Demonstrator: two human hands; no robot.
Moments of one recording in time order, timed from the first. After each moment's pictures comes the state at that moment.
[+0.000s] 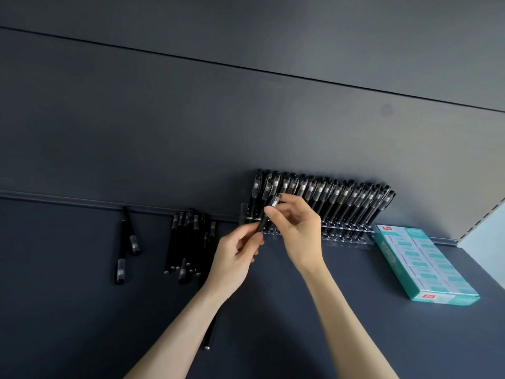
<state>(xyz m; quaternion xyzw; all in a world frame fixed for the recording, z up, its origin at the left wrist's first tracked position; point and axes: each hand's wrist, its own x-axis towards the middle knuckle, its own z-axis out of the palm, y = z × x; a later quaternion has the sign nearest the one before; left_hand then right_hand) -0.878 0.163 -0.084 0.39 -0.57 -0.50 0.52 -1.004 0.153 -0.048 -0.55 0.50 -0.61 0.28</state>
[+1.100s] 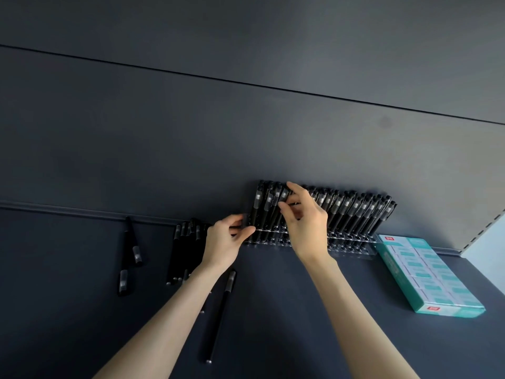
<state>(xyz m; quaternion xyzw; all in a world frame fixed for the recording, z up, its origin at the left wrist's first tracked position) -0.865 0.093 -0.095 0.49 -0.63 -0.36 0.48 -1.019 0.123 -0.040 -0.63 0.55 -0.54 0.03</state>
